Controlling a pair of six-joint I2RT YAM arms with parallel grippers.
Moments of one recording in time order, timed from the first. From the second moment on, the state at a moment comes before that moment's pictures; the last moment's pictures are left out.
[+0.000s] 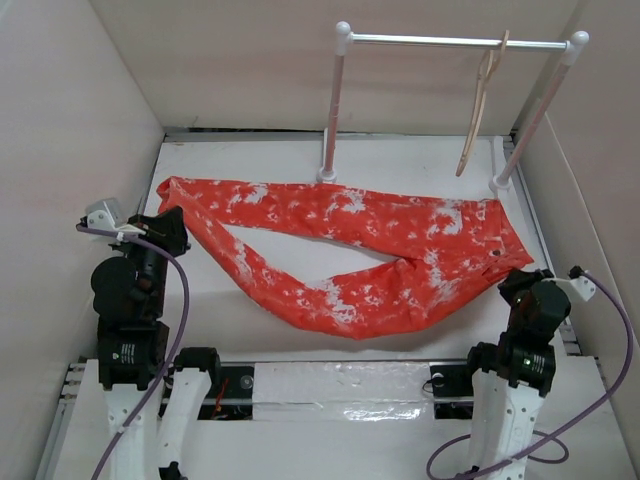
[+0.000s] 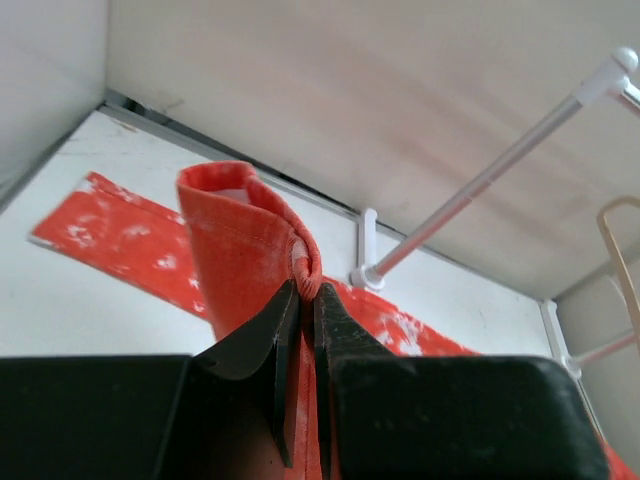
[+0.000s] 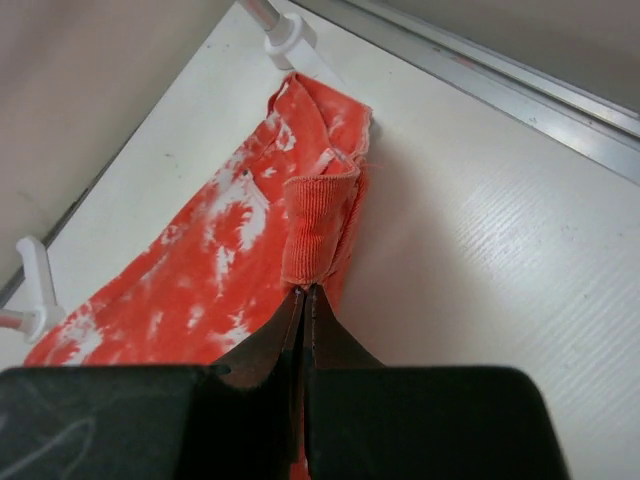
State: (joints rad) left arm -0.01 0.48 0.96 -0.45 -0.06 -0.50; right arm -0.35 0.18 0.46 -0.54 0.16 0.61
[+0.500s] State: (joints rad) left arm -0.01 0.55 0.86 -0.46 -0.27 -0.61; right arm -0.35 0.41 0.69 -0.70 0.20 0.51
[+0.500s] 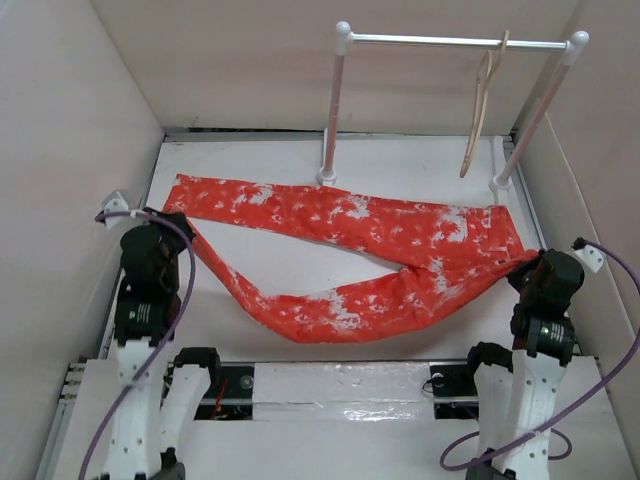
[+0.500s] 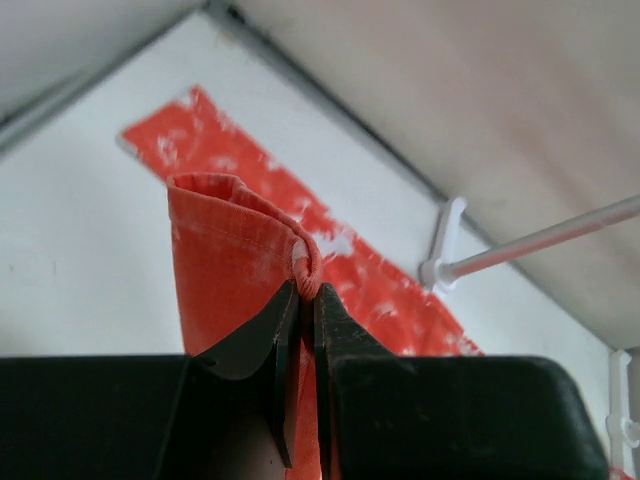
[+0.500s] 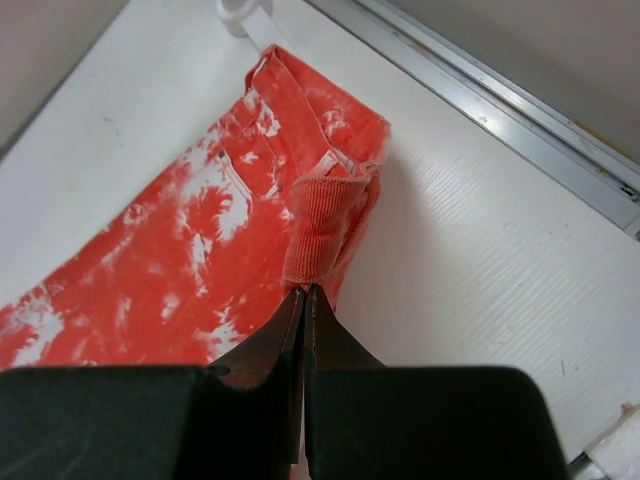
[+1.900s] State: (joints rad) left arm 0.35 1.60 1.39 -0.55 -0.51 -0.66; right arm -0.40 1.16 0.81 -0.16 -0.09 0.43
